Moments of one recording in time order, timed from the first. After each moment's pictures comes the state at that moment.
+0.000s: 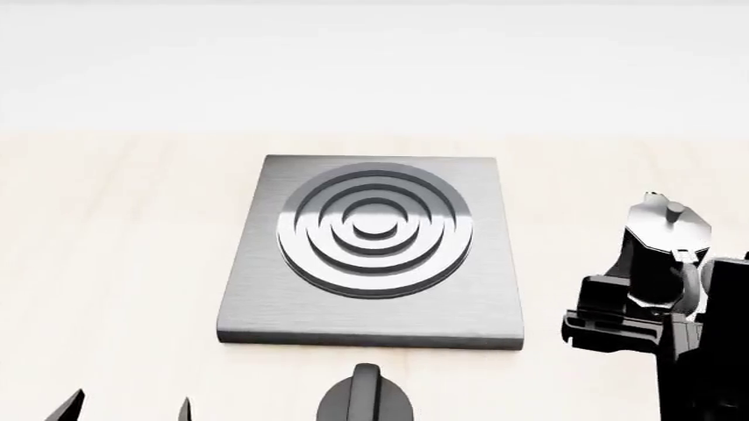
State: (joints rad) left arm 0.02 -0.14 0.15 0.09 -0.12 -0.03 -0.11; right arm 0.41 0.27 0.21 -0.32 0.16 0.75 0.03
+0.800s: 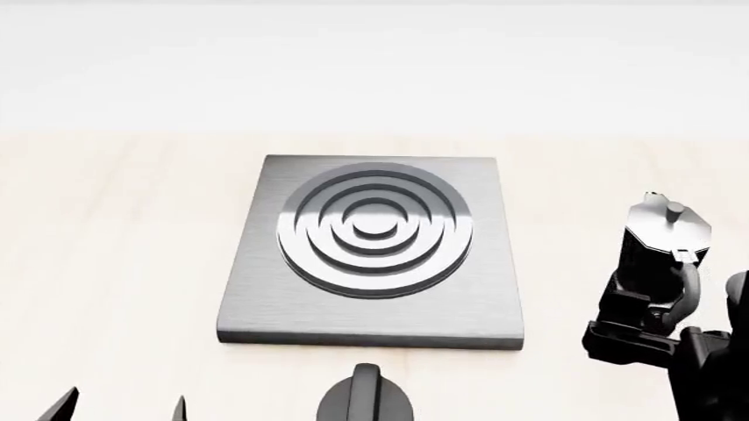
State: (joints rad) left arm 0.03 -0.18 0.17 0.11 -0.14 -0.03 -0.14; right arm 0.49 0.30 0.28 0.04 0.26 0.67 -0.09
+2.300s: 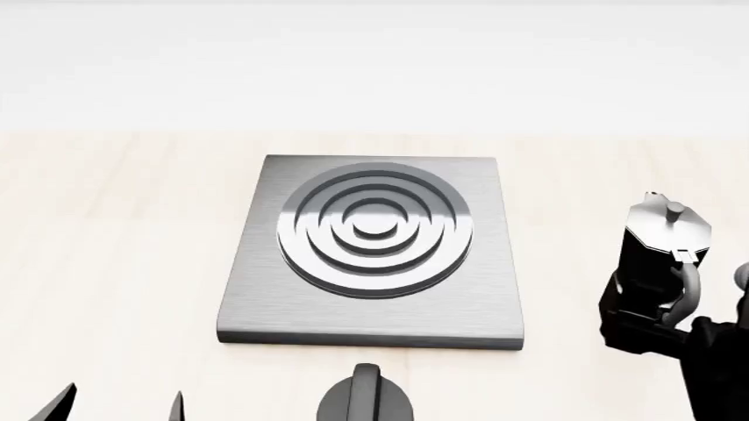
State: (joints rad) left arm 0.00 -0.21 0.20 0.10 -0.18 -0.03 -0.18; right arm 0.64 0.34 0.24 0.39 0.23 0.56 -0.10
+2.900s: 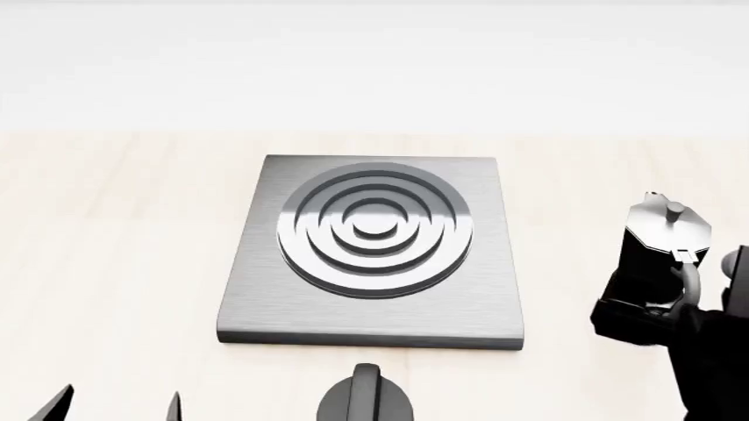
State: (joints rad) left arm 0.00 -0.22 0.21 0.10 -0.19 -0.03 -0.19; right arm 0.71 0.33 0.21 0.53 0.22 0.49 -0.12
